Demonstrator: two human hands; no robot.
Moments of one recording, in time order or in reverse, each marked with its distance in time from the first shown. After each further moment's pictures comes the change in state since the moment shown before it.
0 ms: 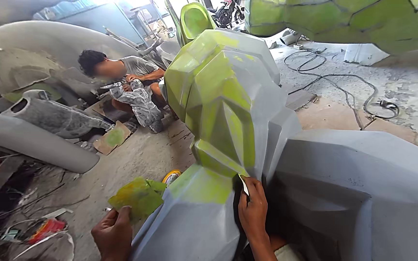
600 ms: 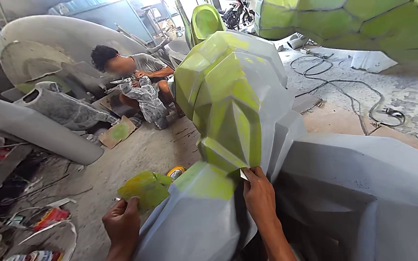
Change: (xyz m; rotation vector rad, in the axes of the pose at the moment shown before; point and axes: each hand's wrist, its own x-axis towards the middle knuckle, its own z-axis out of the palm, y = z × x) left_hand -0.001 0.000 0.000 -0.024 0.011 0.003; right_hand 0.047 -0.032 -0.022 -0.329 -0.347 -0.045
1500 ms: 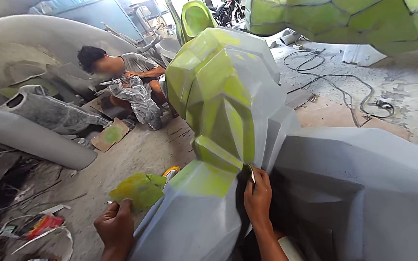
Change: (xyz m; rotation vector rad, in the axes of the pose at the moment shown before) left_hand 0.001 -0.001 -0.001 0.003 -0.001 -0.027; right_hand -0.025 0.029 0.038 0.275 0.394 0.085
